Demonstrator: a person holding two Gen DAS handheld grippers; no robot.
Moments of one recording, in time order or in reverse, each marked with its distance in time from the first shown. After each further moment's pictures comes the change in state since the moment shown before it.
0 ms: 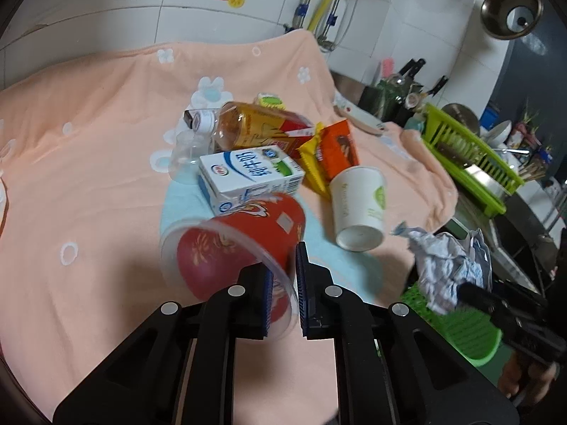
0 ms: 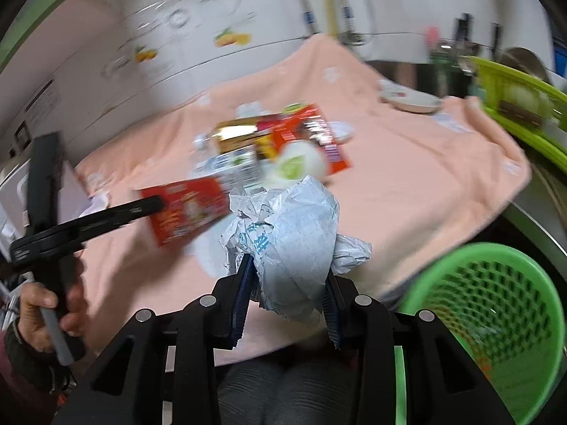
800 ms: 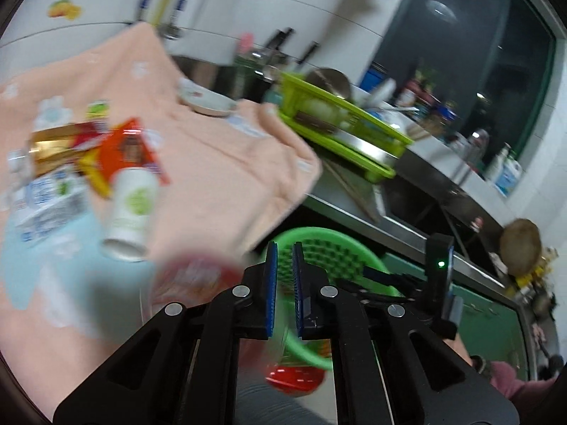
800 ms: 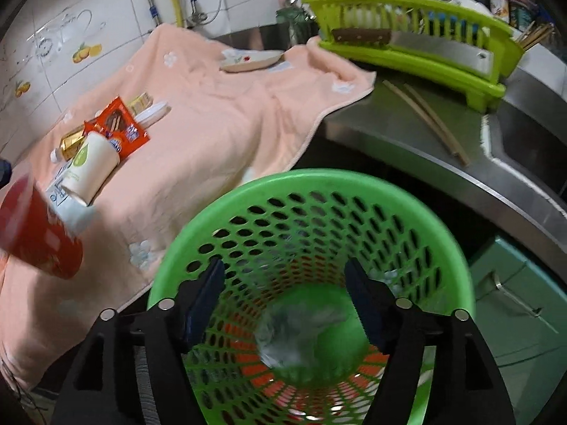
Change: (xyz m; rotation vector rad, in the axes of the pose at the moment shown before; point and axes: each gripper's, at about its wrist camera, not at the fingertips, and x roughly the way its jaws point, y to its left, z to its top) left arm 0.013 -0.177 -0.005 0.185 0.095 -0.423; right arm -0.033 -0.165 -0.049 0.212 0.069 -0.334
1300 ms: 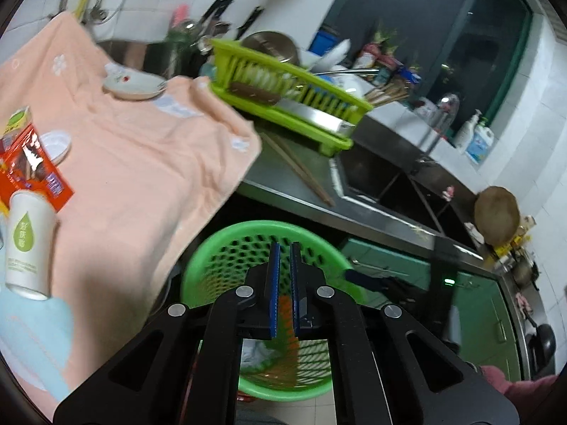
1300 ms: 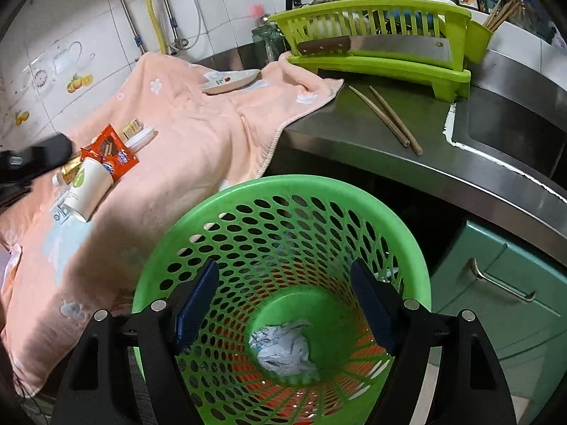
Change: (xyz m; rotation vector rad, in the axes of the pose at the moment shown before) left arm 0.076 -0.040 0.010 0.065 0.123 -0.143; right arm -0.021 -0.039 -0.013 0.077 -0.062 0.033
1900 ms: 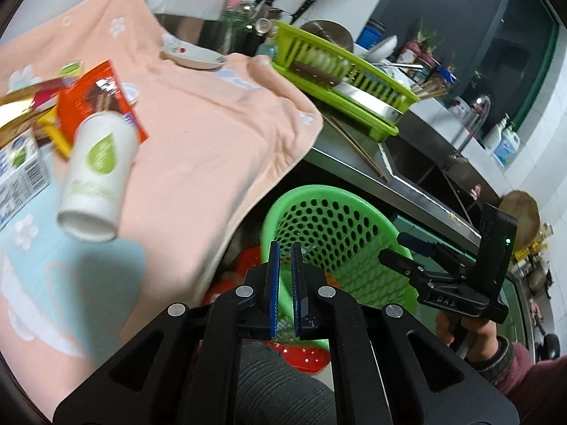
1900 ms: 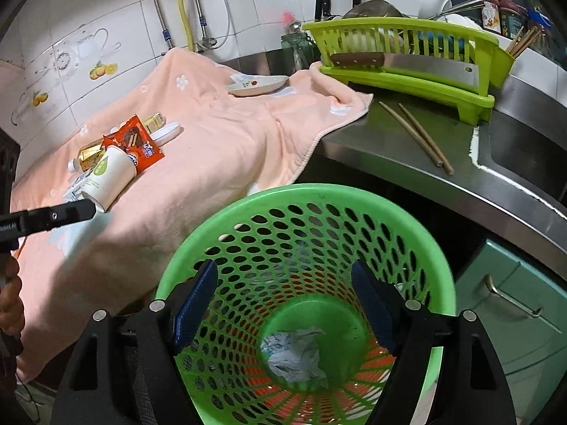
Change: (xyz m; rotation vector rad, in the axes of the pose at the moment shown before) left arm -0.029 0.068 -0.044 -0.069 0.023 0.111; right arm 0.000 0.036 -0.001 -0.078 -0.027 0.030
